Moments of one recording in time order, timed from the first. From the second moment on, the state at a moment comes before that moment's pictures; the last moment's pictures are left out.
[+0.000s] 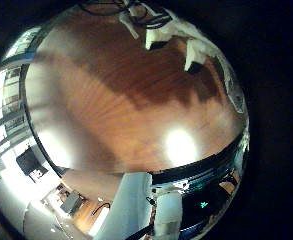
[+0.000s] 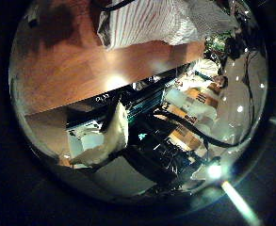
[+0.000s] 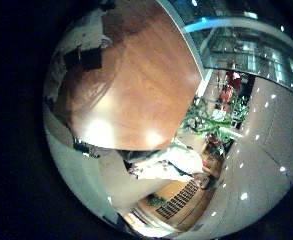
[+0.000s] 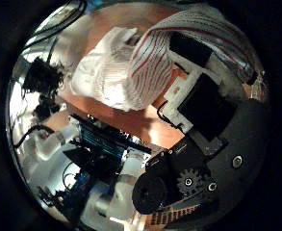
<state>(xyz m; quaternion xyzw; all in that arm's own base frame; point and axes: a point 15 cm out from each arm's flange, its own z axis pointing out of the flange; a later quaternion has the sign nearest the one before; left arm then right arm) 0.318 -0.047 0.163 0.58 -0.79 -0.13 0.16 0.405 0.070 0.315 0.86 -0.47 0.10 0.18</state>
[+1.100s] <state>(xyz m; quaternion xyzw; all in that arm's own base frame) 0.272 0.055 0.207 0.65 -0.74 -0.10 0.14 0.413 0.209 0.317 0.89 -0.44 0.05 0.01</state>
